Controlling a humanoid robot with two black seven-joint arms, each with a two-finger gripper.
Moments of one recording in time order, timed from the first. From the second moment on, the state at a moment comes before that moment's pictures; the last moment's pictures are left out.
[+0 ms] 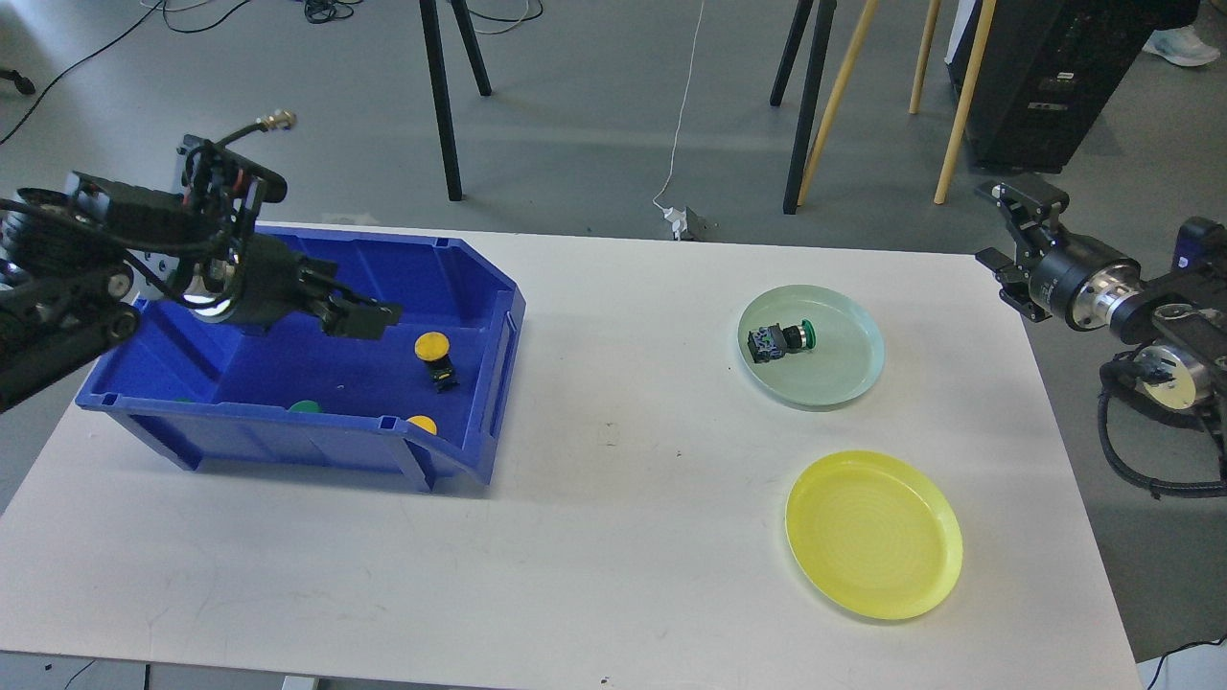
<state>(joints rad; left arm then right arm) -1.05 0.66 -0.13 -1.06 1.83 -0.49 -0.28 0.91 -0.46 0.28 0.34 -0.41 0.38 0.34</state>
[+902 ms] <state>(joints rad) -0.99 0.34 -0.13 -0.61 1.86 -0.37 -0.35 0.93 -0.47 0.27 0.34 -0.41 0.39 0.33</state>
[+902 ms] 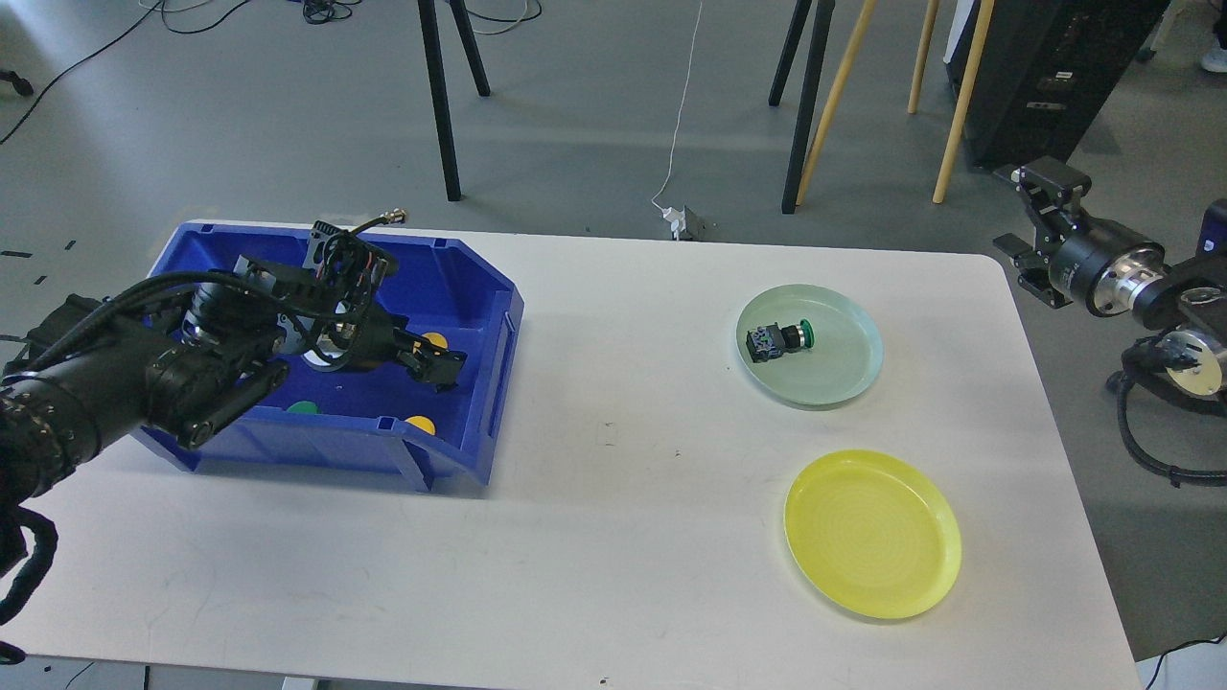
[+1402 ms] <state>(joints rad) -1.00 0.34 -0.13 -0.61 1.87 -0.39 -0.36 0.93 -0.47 0.27 0.34 -0.41 0.38 0.33</state>
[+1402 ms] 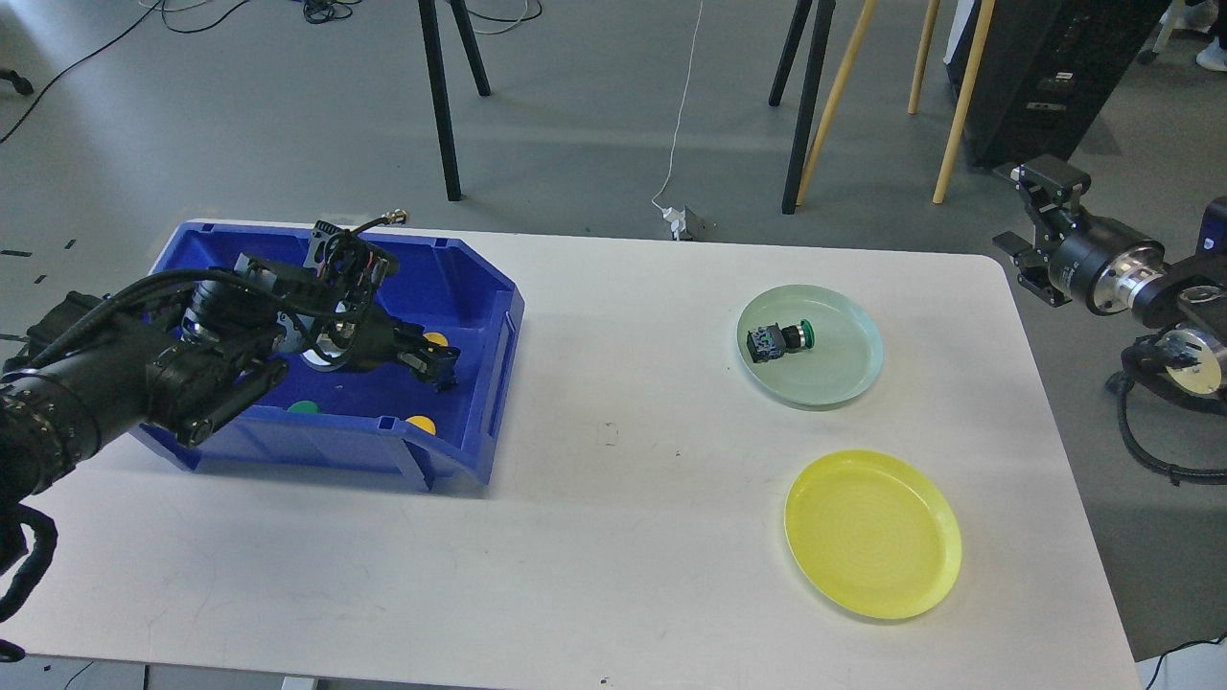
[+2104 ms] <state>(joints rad) -1.08 0.85 -0.25 -1.05 1.69 -0.48 -0.42 0.97 -0.45 0.28 0.34 -0.41 0.38 0.33</state>
